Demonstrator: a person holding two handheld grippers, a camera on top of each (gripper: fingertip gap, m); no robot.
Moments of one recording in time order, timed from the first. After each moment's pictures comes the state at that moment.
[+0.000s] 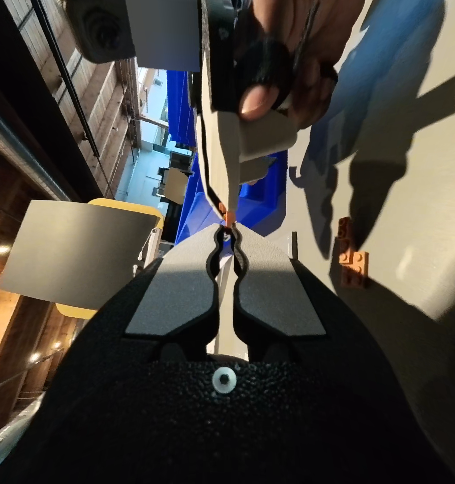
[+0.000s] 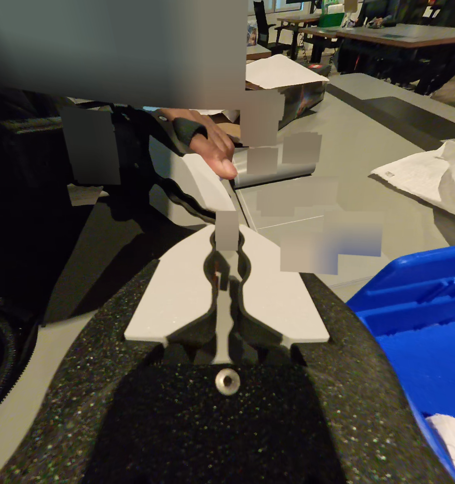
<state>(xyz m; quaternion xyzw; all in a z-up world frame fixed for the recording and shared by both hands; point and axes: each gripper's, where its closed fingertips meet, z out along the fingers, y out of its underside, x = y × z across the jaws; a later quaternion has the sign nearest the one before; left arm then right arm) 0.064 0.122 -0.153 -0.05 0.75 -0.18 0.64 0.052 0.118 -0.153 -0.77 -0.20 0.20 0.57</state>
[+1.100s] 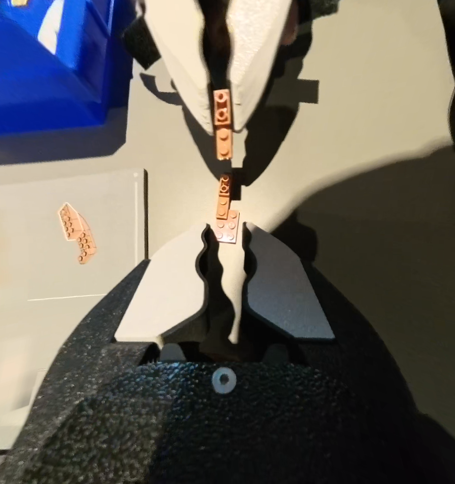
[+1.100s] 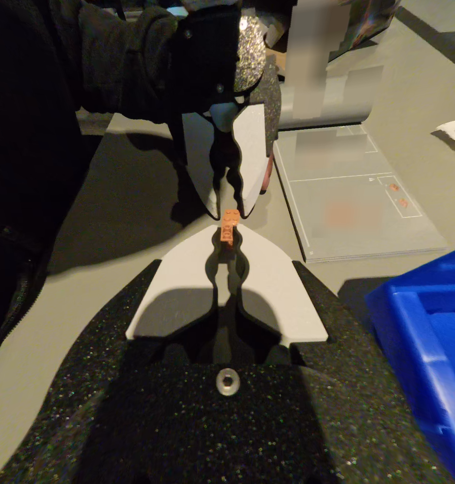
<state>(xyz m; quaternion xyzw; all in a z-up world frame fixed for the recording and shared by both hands) 0.020 0.118 -0.238 -0.30 0.87 -0.35 0.16 0.040 0.091 -0.196 -0.81 -0.28 0.19 0.49</state>
